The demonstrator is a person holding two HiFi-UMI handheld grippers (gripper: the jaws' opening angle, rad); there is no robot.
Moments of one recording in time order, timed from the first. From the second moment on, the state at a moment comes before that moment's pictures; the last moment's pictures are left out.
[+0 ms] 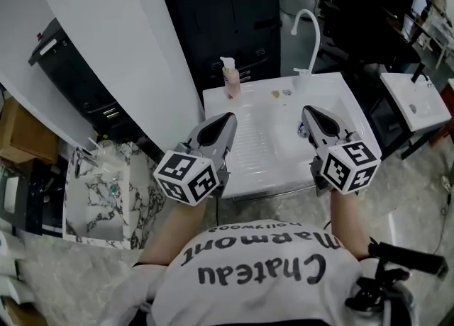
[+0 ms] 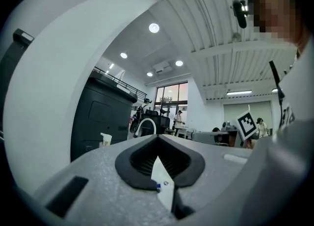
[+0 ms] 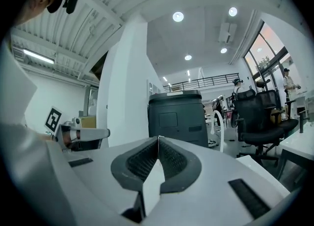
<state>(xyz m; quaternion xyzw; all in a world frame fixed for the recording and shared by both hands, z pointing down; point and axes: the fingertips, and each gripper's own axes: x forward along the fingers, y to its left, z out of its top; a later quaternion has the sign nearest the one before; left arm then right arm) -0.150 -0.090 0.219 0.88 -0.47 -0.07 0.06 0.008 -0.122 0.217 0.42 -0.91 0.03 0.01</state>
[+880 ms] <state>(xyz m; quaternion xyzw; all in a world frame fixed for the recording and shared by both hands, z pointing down) -0.208 0.018 0.263 0.89 -0.45 -0.05 0.08 -0.007 -0.024 0.261 0.50 -0.86 0.09 0.02</state>
